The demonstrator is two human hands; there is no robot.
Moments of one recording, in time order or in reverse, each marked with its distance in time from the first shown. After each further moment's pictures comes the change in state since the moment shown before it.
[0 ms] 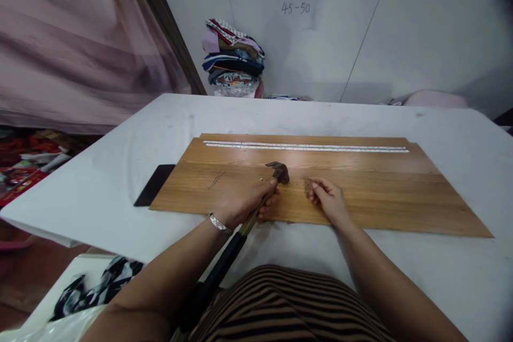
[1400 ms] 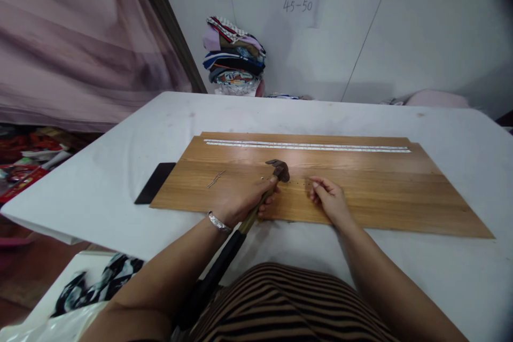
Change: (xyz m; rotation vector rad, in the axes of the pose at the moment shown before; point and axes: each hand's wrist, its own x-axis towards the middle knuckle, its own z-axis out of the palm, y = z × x) left_hand -0.005 0.007 0.003 0.003 0.040 0.001; right_hand 0.000 0.000 0.001 0.018 0.013 0.014
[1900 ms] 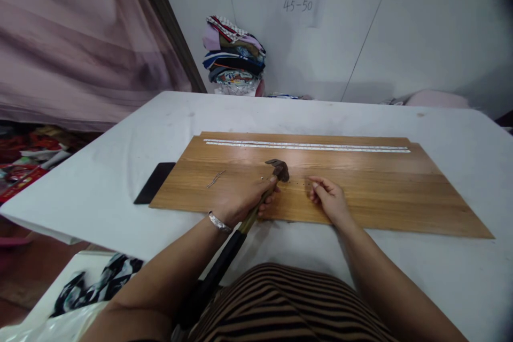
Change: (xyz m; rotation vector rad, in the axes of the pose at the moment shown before) left_hand 0.000 0.001 0.001 -0.007 -0.004 -0.002; right_hand -0.001 -0.001 0.001 -0.007 0.012 0.010
